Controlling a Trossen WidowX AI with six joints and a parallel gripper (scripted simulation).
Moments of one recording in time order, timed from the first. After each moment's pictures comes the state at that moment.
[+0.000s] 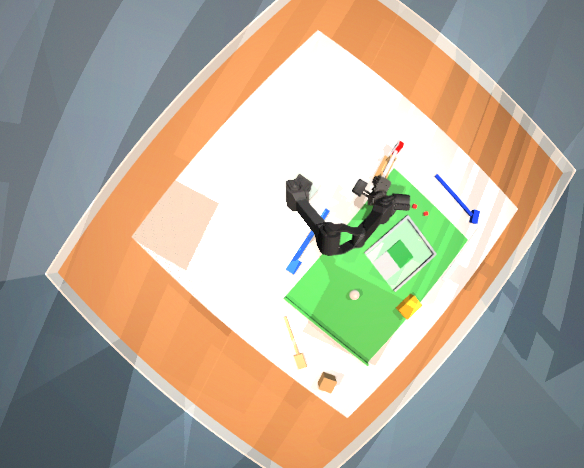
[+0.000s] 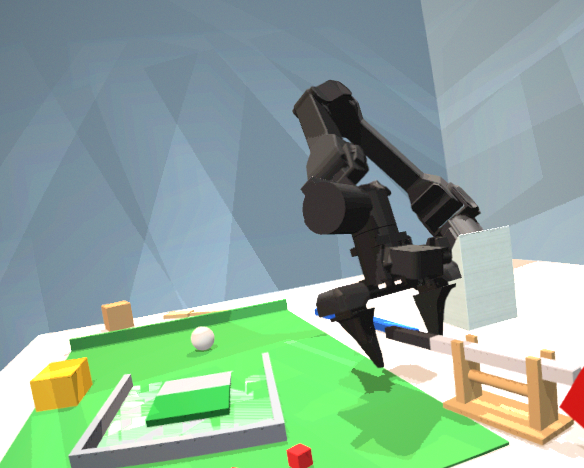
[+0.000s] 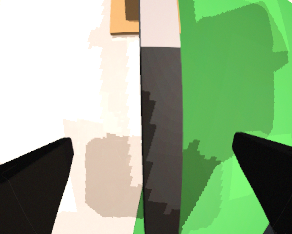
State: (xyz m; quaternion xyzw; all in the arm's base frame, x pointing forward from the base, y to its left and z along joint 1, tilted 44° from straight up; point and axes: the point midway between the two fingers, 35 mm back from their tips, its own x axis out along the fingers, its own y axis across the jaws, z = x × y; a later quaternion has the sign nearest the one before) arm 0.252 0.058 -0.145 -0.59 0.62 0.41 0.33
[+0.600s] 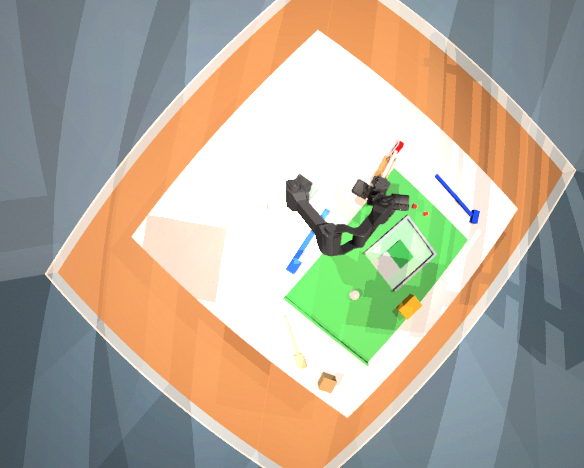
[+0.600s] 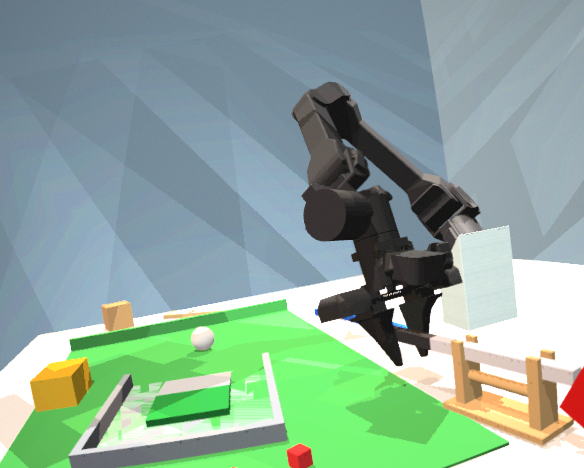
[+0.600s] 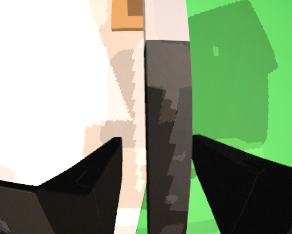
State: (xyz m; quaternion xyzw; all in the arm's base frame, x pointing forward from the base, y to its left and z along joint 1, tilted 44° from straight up) arm 0.251 0.053 -0.150 -0.59 0.62 0.41 0.32
